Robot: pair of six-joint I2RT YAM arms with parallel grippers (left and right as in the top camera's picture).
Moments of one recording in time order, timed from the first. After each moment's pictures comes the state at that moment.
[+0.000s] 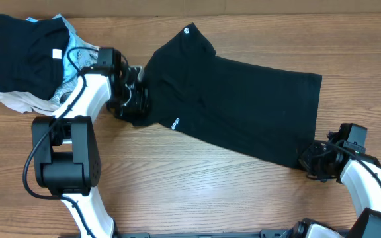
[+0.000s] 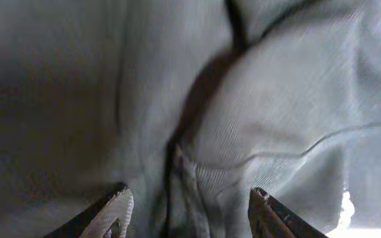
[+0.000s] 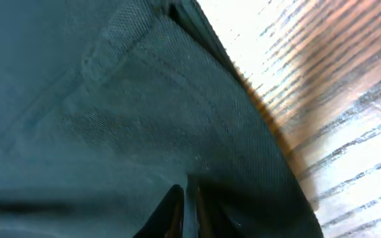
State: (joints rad) left arm -0.02 2.03 1.38 -0.75 0.33 0.07; right arm -0.38 1.34 0.57 -0.56 -0.29 0.46
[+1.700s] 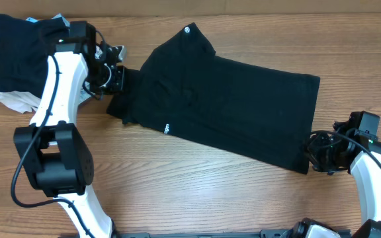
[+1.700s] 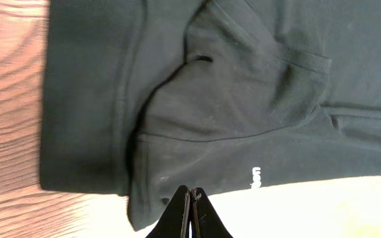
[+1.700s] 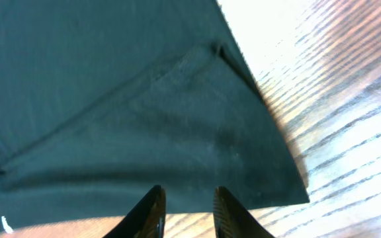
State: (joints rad) left arm 0.05 2.03 1.75 -1.17 0.39 0.14; right arm -0.38 1.30 0.74 -0.80 -0.36 0.44
